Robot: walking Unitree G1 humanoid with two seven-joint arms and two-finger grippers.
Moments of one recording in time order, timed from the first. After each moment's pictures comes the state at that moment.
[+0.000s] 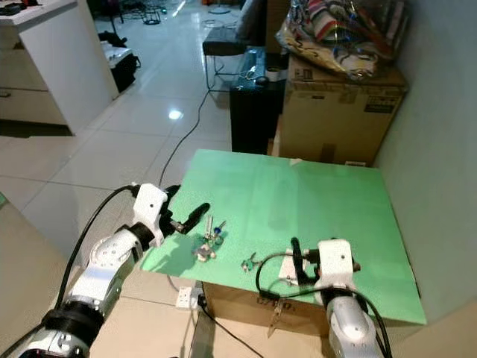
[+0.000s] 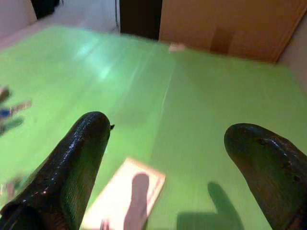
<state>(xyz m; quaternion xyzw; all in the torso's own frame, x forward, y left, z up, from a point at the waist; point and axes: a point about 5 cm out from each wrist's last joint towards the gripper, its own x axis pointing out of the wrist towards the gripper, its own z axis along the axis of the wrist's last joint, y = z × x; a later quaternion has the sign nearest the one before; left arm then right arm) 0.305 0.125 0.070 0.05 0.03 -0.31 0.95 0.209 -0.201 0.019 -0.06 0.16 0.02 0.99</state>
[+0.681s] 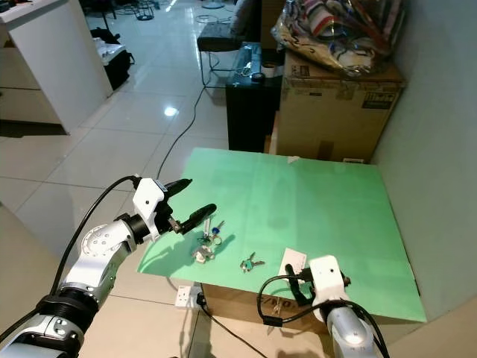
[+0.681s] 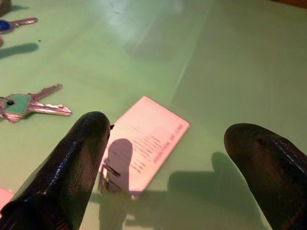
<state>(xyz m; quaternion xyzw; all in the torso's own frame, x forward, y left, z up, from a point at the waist) 0.308 0.128 0.082 0.06 -0.01 -0.41 0.91 0.209 -0.208 -0.019 -0.10 0.22 0.09 0.97</state>
